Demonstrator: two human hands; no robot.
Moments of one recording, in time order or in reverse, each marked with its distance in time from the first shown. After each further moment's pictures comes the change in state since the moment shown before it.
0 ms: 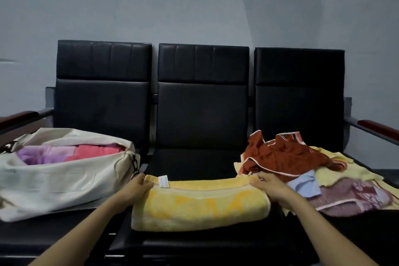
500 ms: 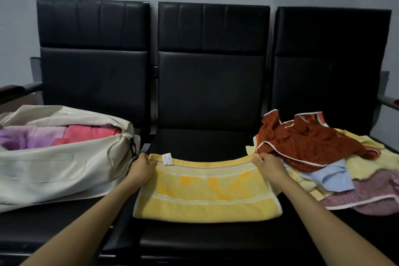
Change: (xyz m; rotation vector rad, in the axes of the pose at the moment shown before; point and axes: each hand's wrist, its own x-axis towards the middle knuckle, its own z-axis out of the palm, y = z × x) left_hand 0.062 -0.004 0.028 0.070 0.158 -0.117; right_hand 0.076 0.004 0.045 -0.335 0.186 0.071
